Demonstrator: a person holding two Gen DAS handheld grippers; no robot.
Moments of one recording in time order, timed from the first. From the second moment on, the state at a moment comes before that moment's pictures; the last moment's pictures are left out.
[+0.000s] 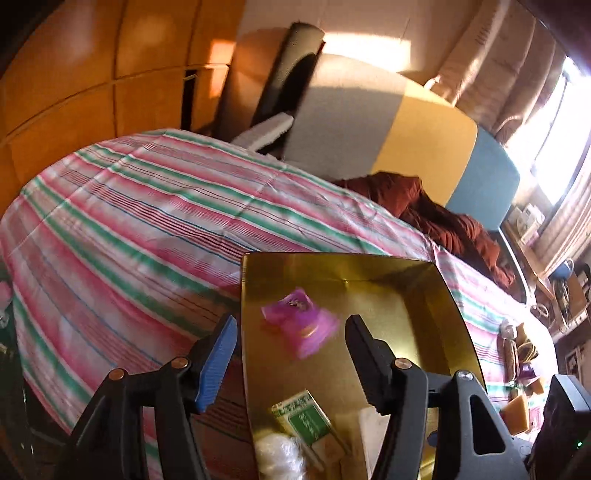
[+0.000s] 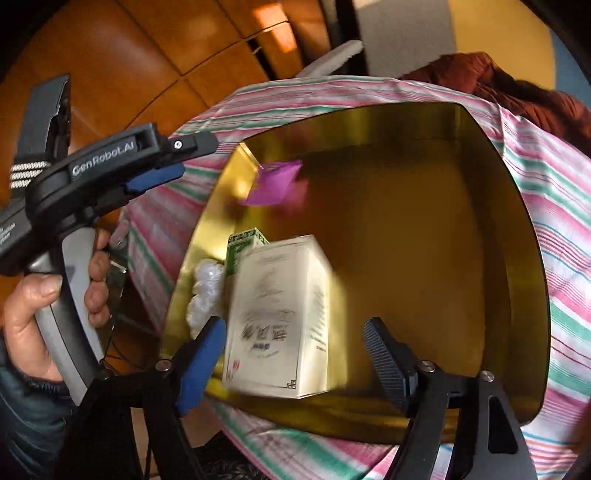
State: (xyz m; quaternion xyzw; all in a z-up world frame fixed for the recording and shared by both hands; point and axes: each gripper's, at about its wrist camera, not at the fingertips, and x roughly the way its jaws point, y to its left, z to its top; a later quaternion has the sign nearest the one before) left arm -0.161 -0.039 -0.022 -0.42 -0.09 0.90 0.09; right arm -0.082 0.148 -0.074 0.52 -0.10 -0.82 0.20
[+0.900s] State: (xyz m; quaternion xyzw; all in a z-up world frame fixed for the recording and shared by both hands) left arm -0.046 -0.003 -0.014 -0.38 -0.02 0.92 0.08; right arm -0.001 0.154 -0.033 0.36 0.04 -0.93 0.07
